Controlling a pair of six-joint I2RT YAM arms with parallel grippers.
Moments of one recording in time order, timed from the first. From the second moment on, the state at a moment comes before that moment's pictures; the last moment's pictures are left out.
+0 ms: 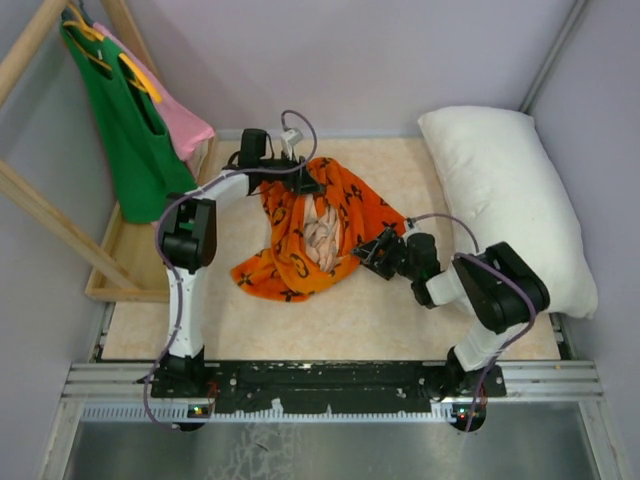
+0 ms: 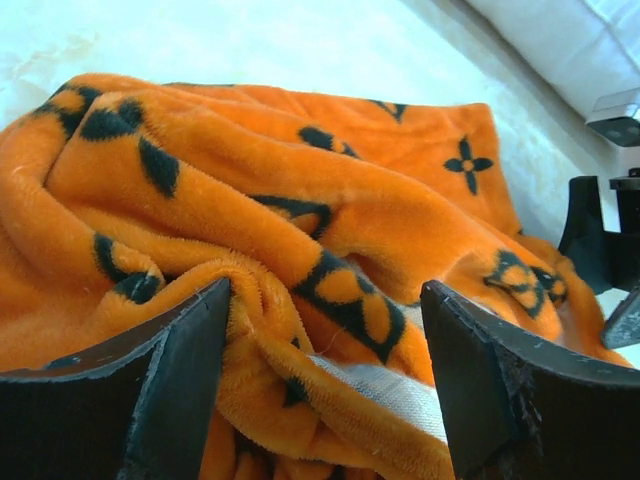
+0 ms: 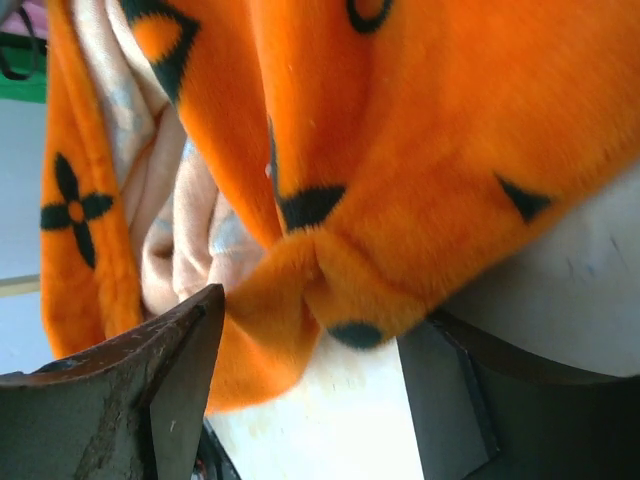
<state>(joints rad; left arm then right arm) -0.27 2.30 1.76 0.00 0.96 0.01 0.37 1.61 0.35 0.81 -0.35 1.03</state>
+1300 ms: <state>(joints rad) -0.14 1.75 1.95 -0.08 -0.02 -0.22 -0.07 1.62 1.71 -0.30 -0.60 0.60</state>
